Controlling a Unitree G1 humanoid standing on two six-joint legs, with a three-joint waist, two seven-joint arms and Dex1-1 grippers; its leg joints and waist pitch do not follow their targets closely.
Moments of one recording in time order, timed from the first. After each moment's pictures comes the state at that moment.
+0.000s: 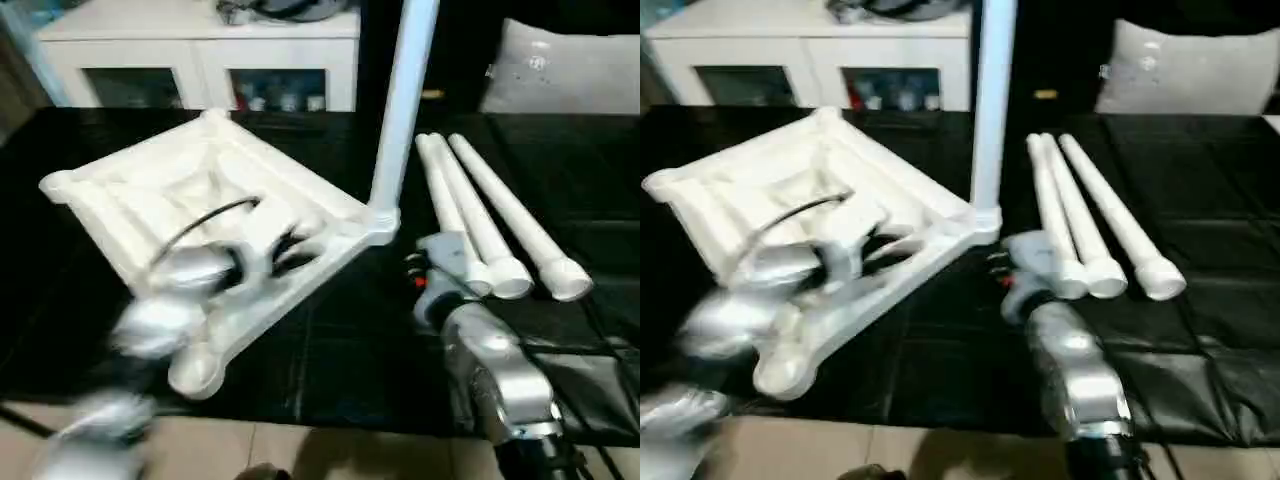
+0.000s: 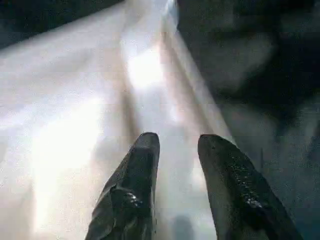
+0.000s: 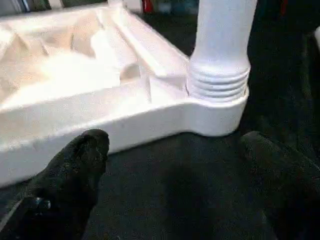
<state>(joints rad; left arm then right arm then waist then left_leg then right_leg) -0.42 0.56 -0.17 0.13 -0.01 0.35 -0.98 -0.20 -0.12 0.08 0.05 0.10 0.35 0.32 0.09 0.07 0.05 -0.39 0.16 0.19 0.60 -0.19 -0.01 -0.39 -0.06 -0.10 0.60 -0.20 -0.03</state>
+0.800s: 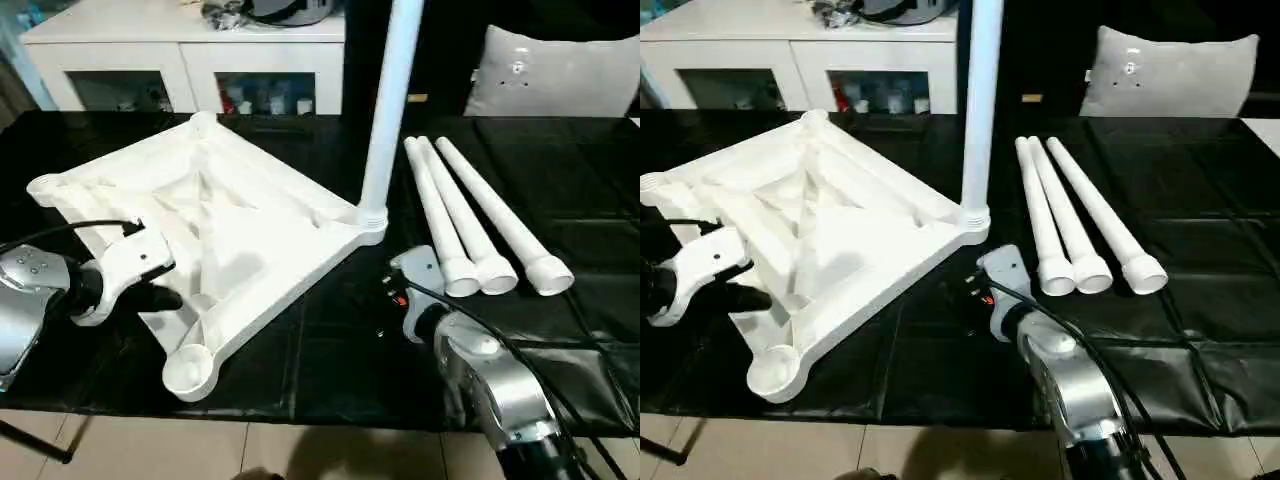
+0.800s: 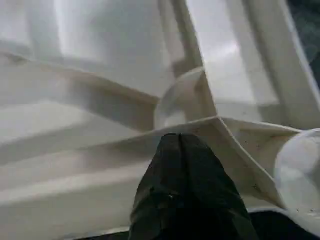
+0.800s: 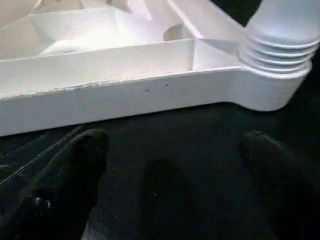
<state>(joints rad) -0.32 0.89 -0.16 0.02 0.01 0.62 -1.12 -0.25 -0.16 0.18 0.13 0.07 0.39 0.42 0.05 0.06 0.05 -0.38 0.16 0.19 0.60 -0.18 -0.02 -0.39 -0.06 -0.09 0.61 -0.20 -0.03</state>
